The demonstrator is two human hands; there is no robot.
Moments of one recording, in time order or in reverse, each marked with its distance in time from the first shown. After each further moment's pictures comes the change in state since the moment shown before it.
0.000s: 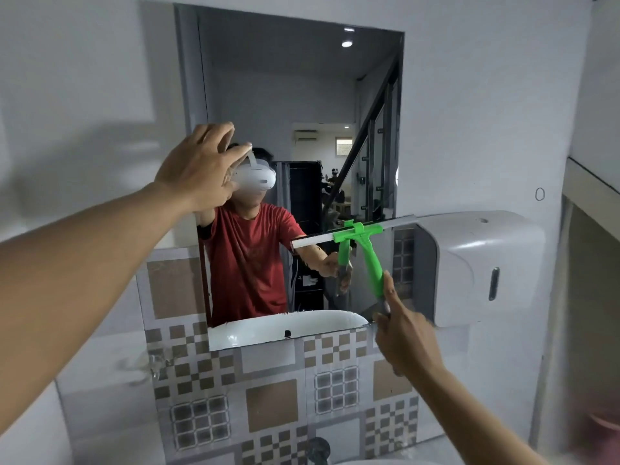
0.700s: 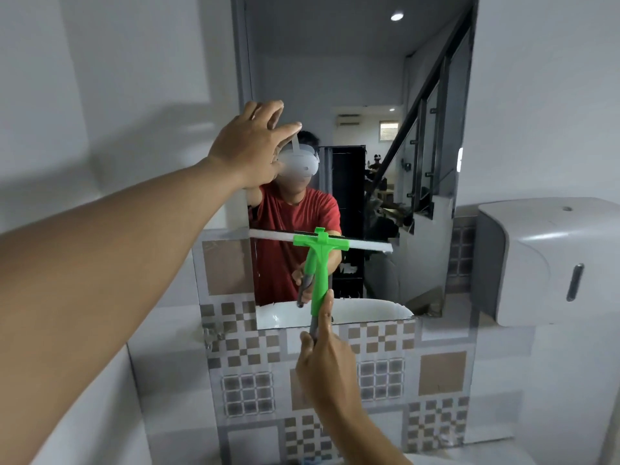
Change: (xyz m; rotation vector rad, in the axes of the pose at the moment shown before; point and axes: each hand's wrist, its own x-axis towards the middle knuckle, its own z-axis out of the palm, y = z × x) left_hand 0.001 -0.008 -0.001 0.006 -0.066 -0.020; right_hand -0.065 -0.140 0.109 0.385 -0.107 -0.117
